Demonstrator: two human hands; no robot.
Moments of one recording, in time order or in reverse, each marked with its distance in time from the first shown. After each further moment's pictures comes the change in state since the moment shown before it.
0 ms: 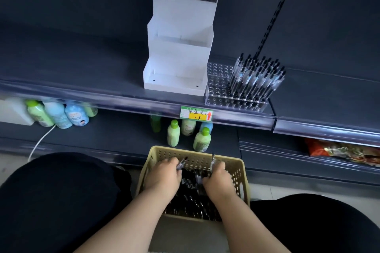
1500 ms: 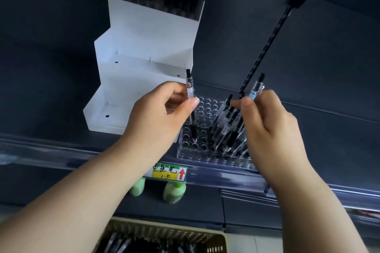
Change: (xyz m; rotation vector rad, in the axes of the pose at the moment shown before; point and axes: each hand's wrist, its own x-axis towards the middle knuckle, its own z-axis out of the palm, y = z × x) left_hand 0.134 0.108 -0.170 -0.912 0.400 0.378; right_hand 0.059 -0.115 -0.213 0.145 0.551 -0.711
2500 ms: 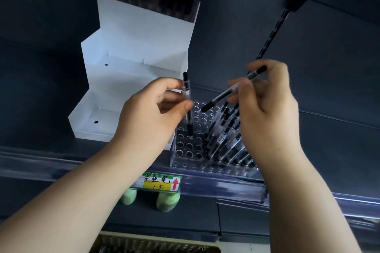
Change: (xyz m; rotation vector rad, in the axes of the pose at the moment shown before) left_hand 0.013 -0.001 0.005 -0.043 0.037 -0.030; right_hand 0.032 -0.011 0.008 0.188 0.146 -0.044
